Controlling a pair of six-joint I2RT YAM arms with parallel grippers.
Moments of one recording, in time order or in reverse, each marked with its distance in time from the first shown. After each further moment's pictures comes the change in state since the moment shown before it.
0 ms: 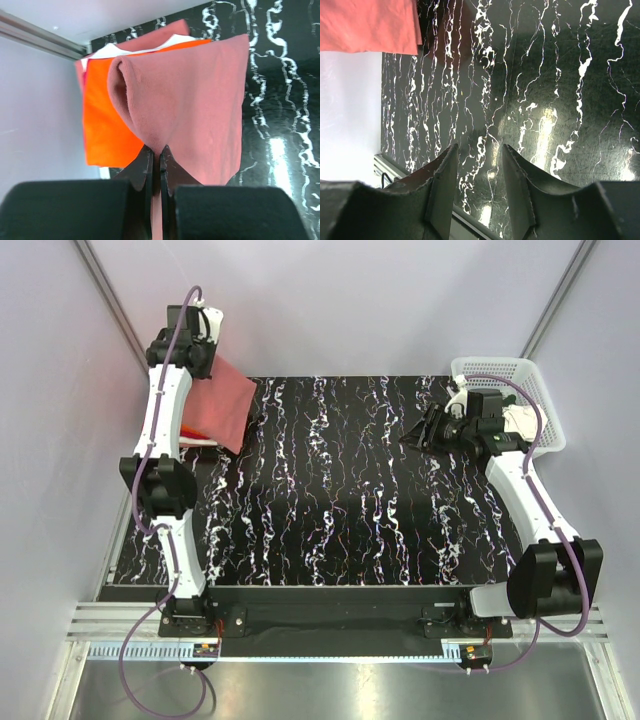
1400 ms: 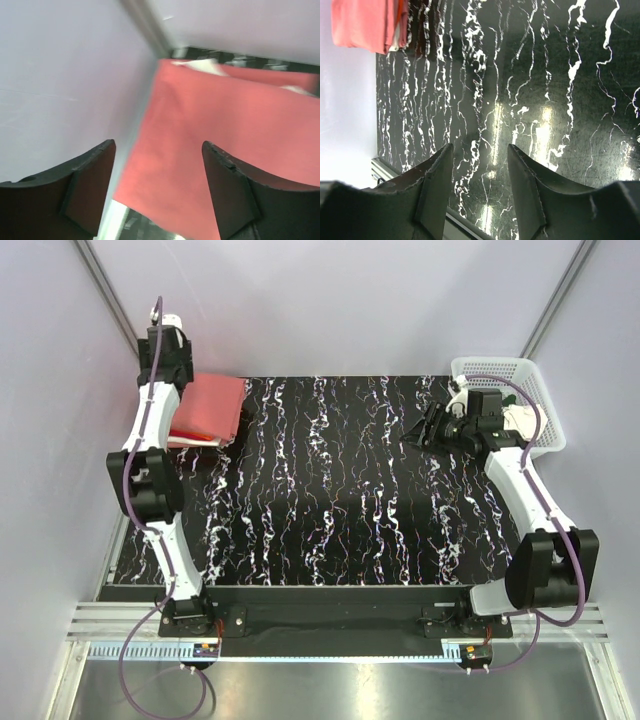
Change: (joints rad) left arm 0.126 -0.041 -0.380 0.562 -0.281 -0.133; right arm -0.023 0.054 0.002 0.024 -0.005 -0.009
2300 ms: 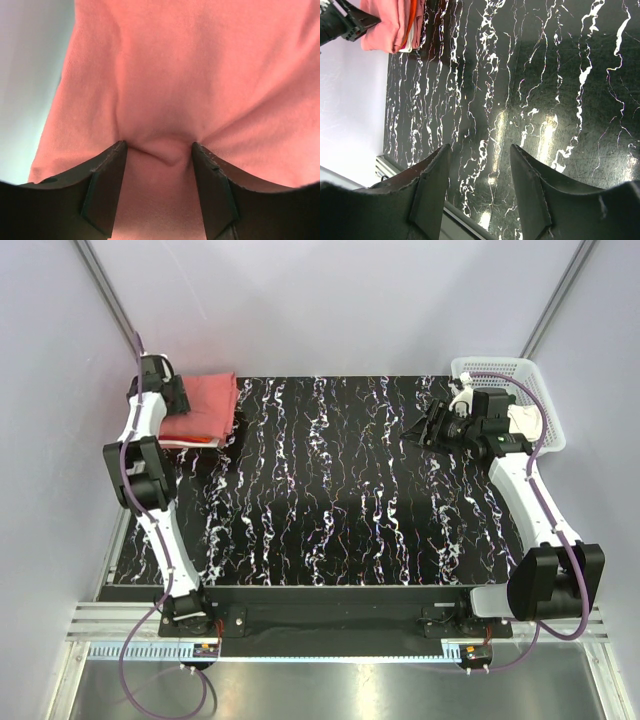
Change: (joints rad) left arm 0.132 0.153 -0.027 -0.137 0.313 -0.226; right arm 0.000 -0.068 -0.004 0.000 -0.025 0.002
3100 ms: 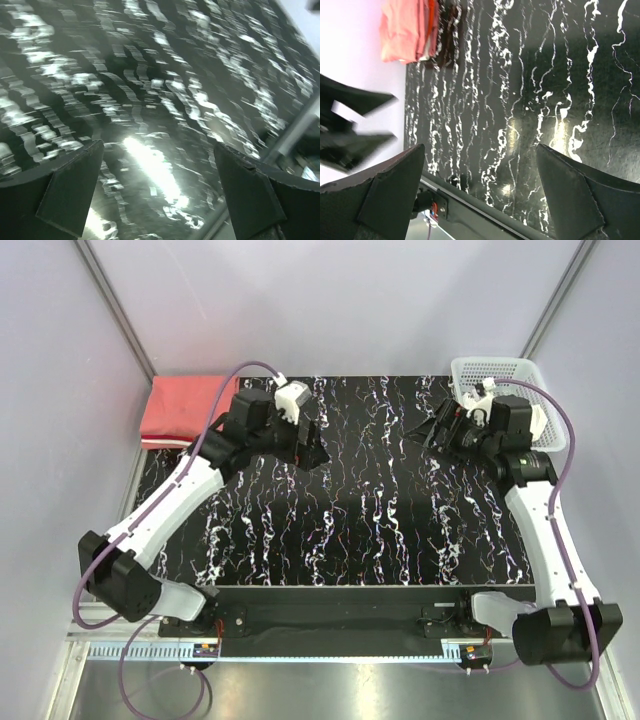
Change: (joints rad) left arm -0.739 -0.851 -0.629 0.005 0.408 -0.098; right arm -0.002 -0.195 0.000 -0.136 0.050 0.110
